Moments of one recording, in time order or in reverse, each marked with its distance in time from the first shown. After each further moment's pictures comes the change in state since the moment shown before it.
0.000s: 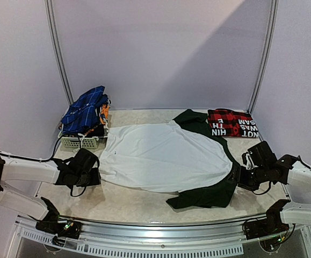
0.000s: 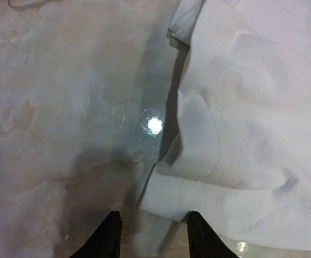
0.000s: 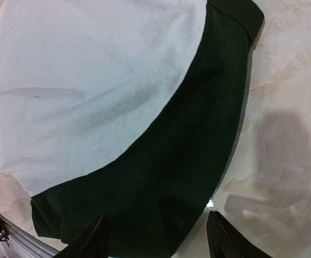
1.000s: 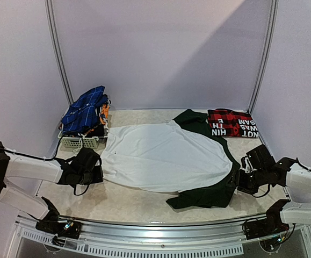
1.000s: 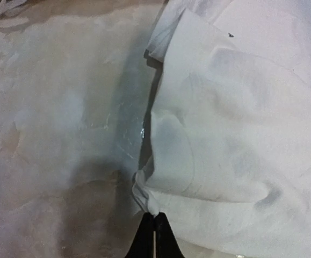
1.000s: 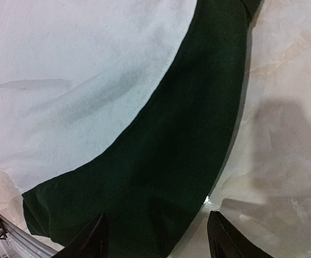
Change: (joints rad) left arm -0.003 0.061 0.008 0.111 -0.011 0.031; right arm 0.004 0.015 -0.043 0.031 -0.014 0.016
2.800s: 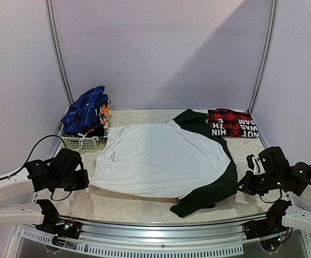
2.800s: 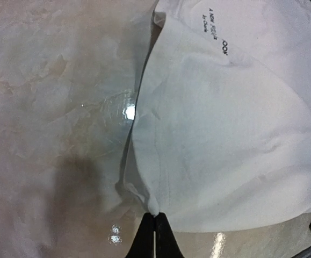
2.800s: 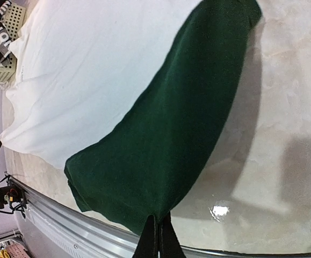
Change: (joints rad) left arm -0.054 -0.518 0.019 -0.559 0.110 -0.113; right arm 0.121 -0.303 0.051 -0.206 -0.031 0.068
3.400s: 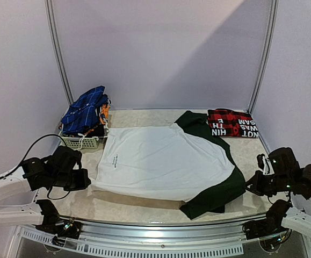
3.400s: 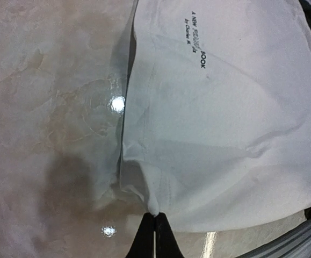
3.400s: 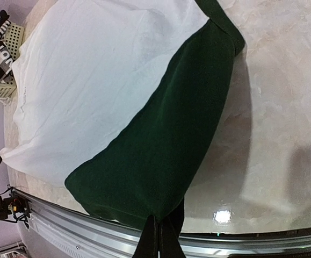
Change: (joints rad) left arm -0.026 -0.041 0.058 -0.079 0.080 0.000; right arm 0.000 -0.165 0.064 -0.205 0.091 0.048
